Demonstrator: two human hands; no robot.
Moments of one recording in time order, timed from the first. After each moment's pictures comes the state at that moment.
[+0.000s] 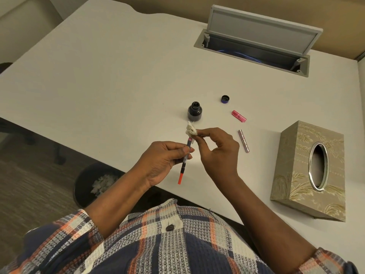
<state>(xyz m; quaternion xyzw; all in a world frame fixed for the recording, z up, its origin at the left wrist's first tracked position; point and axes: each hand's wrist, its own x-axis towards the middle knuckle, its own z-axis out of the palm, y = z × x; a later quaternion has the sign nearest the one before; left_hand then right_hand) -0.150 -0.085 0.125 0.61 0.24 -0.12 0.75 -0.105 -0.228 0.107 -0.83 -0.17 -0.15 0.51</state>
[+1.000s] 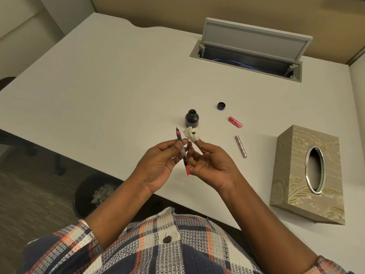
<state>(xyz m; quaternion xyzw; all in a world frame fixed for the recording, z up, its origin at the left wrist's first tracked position) -0.145 -0.089 0.127 0.48 0.25 -0.05 0.84 -0.093 -0.227 0.128 -0.23 0.31 0.41 0.82</state>
